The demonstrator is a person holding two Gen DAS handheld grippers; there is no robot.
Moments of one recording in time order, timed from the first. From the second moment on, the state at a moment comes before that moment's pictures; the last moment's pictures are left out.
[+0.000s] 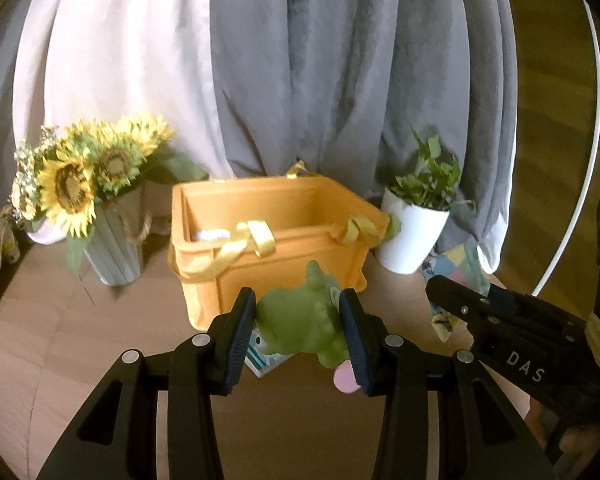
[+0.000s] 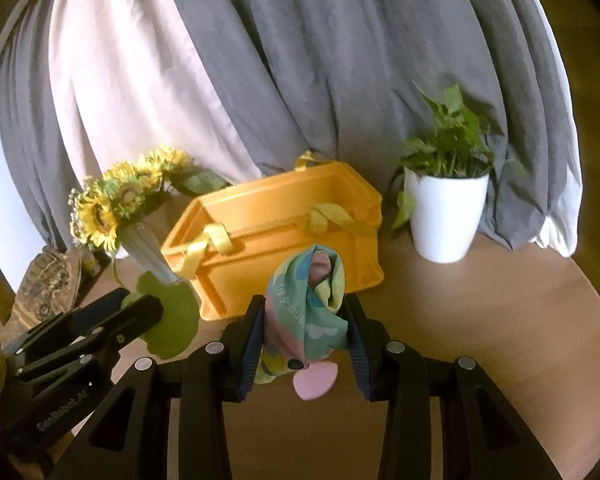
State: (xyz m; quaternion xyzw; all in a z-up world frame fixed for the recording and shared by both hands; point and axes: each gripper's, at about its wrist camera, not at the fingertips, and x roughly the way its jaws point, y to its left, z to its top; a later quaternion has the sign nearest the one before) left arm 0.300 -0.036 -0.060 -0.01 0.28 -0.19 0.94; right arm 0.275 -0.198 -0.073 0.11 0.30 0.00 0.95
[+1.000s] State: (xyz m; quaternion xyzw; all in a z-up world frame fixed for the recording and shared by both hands) left arm 0.365 -0.033 -0.005 -0.02 0.18 -0.18 0.97; right arm 0.343 -0.194 -0.019 0.10 0.22 0.02 0.97
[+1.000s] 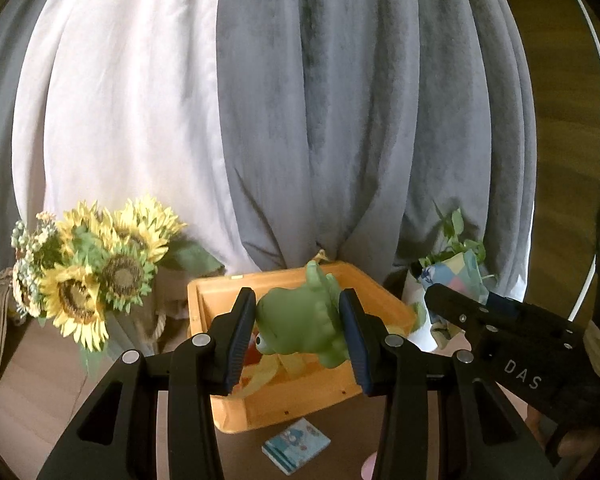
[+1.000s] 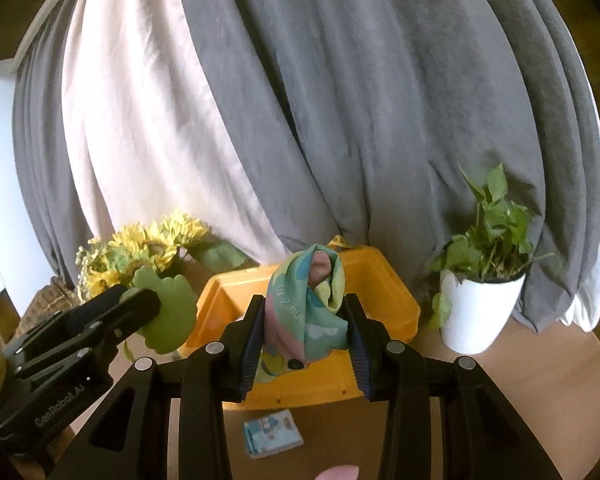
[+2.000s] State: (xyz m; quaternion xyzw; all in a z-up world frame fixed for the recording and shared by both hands) left arm 0.467 -0.047 -0.026 0.00 0.19 -0.16 0.97; right arm 0.452 -0.200 -0.043 0.08 0.24 0.03 0.97
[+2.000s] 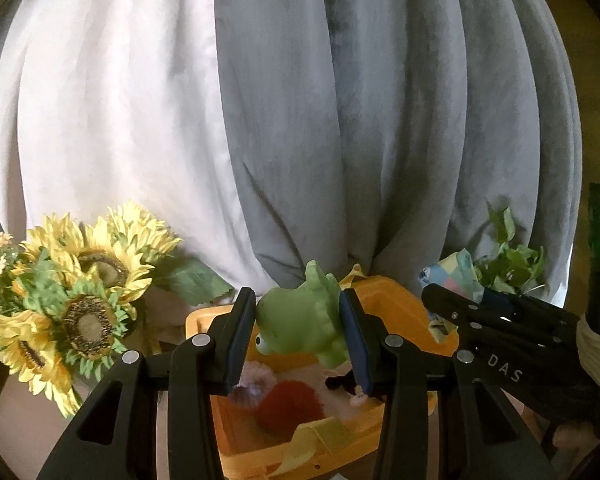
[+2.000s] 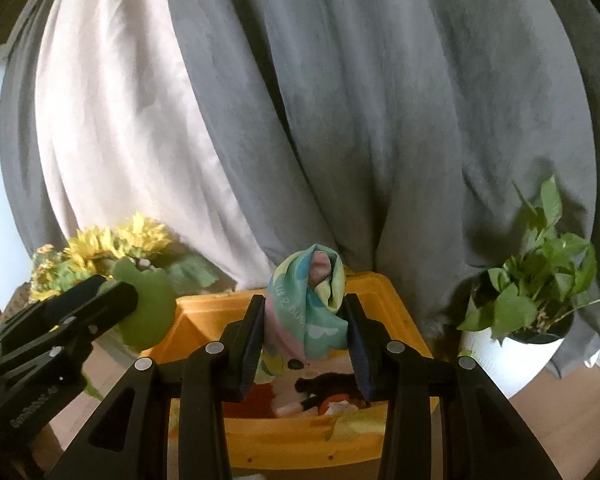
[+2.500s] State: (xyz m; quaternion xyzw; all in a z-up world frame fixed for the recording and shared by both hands) left arm 0.515 -0.058 -0.066 0.01 0.25 -0.16 0.96; right arm 0.505 -0.210 -0.078 0.07 0.27 0.02 0.96
